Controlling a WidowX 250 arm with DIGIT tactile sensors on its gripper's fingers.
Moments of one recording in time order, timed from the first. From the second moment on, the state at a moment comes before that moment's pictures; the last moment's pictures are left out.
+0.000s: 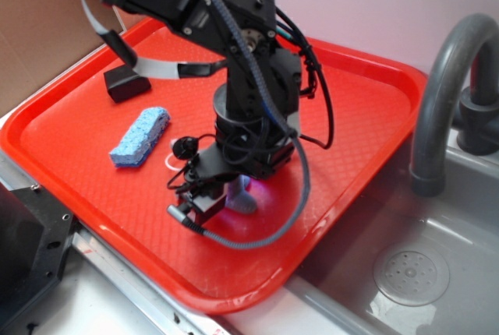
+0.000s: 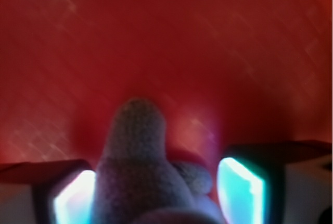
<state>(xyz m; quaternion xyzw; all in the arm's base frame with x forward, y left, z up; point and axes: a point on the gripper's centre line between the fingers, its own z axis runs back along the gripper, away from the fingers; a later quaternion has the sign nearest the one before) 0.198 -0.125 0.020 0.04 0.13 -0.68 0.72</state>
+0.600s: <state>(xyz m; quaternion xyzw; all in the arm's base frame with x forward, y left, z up) 0.213 -0.100 0.040 0.02 0.13 -0.64 0.76</state>
